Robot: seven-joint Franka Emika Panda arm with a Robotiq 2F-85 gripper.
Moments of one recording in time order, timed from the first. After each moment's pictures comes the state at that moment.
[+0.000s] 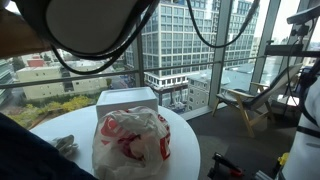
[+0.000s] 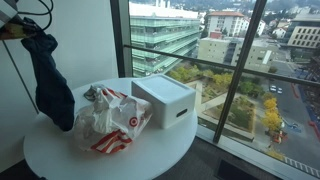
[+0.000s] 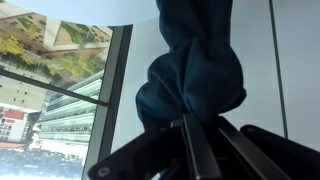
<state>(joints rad) -0.01 -0.05 0.66 -2.15 -0.83 3.02 0.78</state>
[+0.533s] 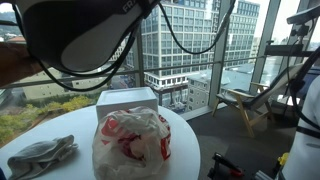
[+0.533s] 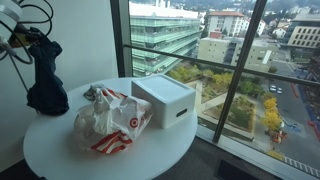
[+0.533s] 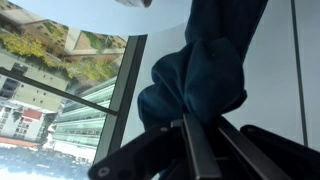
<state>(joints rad) 0.01 0.11 0.69 -2.03 -1.22 2.85 1.08</state>
